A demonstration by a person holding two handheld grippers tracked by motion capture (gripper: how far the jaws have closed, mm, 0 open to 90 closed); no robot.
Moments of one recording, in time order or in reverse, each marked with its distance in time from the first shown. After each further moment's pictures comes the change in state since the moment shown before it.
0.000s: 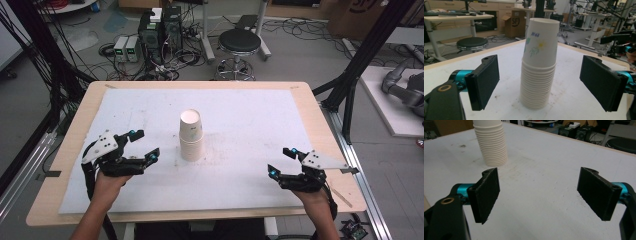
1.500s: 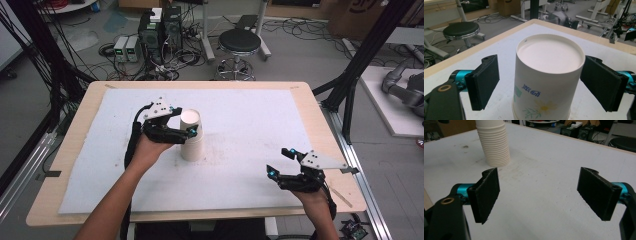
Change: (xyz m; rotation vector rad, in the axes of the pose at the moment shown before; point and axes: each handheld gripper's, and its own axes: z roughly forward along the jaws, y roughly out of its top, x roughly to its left) left arm -0.002 0.042 0.121 0.223 -0.024 0.059; right arm 0.002 0.000 0.001 0.005 0.014 0.013
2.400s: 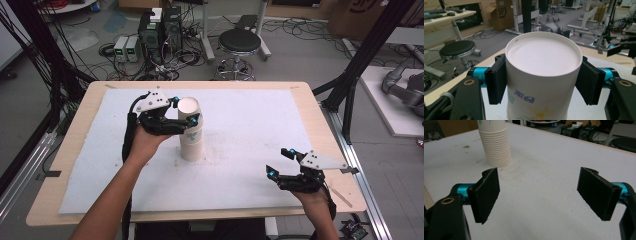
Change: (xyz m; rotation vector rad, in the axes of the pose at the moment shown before) left arm -0.005 0.037 -0.019 -0.101 -0.056 0.073; right arm 0.001 0.001 0.000 -0.005 0.001 -0.011
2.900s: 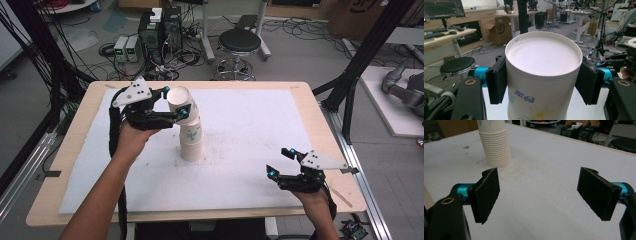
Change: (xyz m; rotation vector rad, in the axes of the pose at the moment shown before) left arm 0.003 0.028 -0.037 -0.126 -0.030 0.017; right arm 0.000 0.001 -0.001 0.001 0.000 0.006
